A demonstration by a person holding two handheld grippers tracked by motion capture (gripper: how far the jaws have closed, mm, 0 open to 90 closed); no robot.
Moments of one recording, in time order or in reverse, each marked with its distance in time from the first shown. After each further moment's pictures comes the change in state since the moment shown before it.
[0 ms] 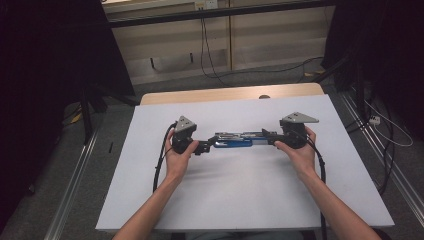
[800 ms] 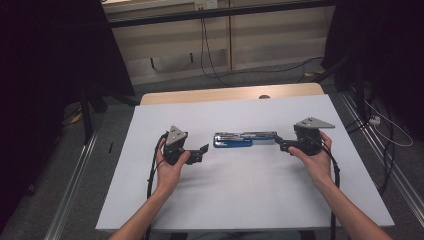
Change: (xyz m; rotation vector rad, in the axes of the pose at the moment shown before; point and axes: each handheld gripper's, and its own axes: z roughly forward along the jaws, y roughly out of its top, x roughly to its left) left arm -0.004 -0.024 -0.033 -0.021 0.059 0.025; right arm -0.020 -0.014 -0.033 0.017 -0.032 0.008
